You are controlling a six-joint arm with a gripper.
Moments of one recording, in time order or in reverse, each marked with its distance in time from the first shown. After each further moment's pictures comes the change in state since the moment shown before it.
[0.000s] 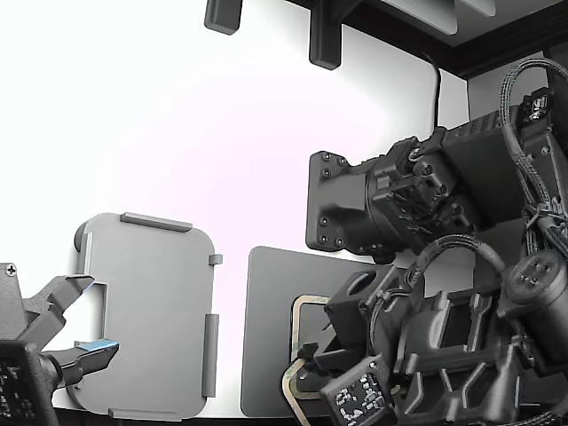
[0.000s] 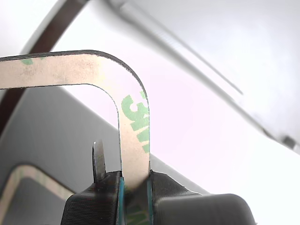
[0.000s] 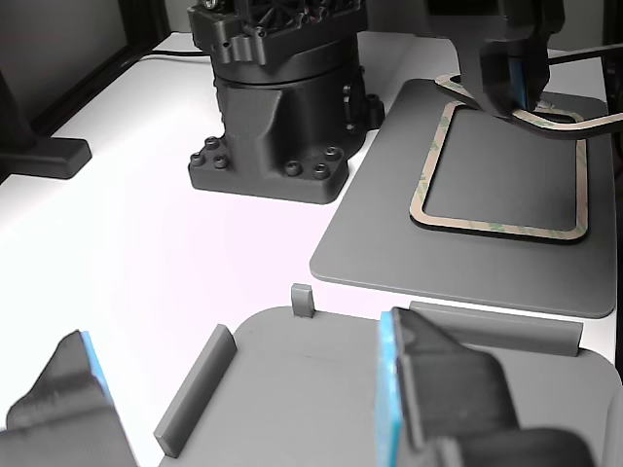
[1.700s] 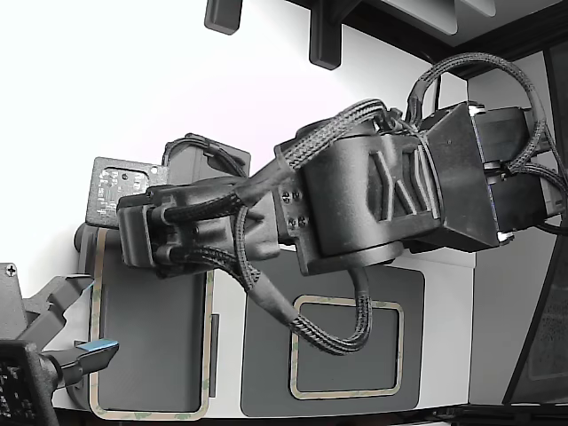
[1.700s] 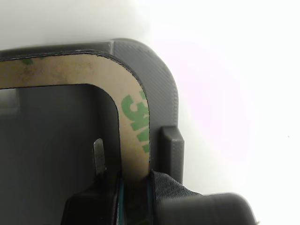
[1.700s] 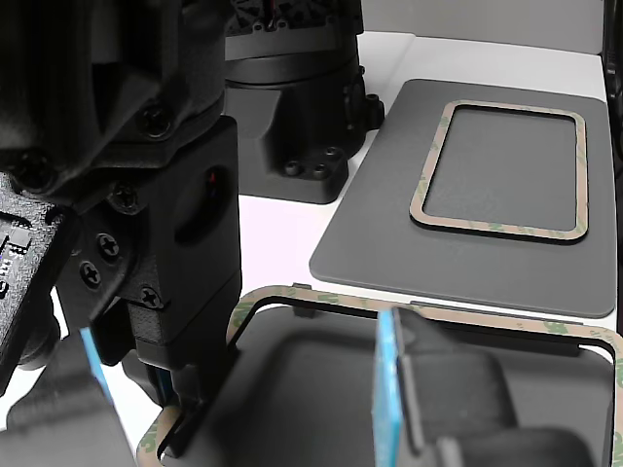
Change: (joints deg) arm -33.6 -33.4 -28.3 -0.2 -1.7 0.4
